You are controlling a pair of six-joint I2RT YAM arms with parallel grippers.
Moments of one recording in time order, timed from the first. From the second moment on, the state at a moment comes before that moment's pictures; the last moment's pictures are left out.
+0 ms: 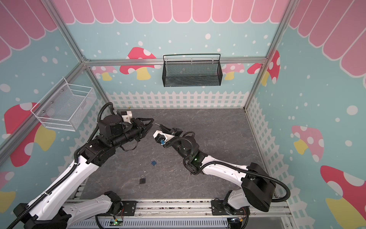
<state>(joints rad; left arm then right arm) -0.54 1.08 1.23 -0.44 0.12 -1.34 0.95 1.40 0.88 0.73 0.17 -0.76</state>
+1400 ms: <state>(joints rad) -0.51 1.09 1.26 -0.39 0.08 -1.23 0.99 1.38 1.01 0.56 0.17 -0.76</state>
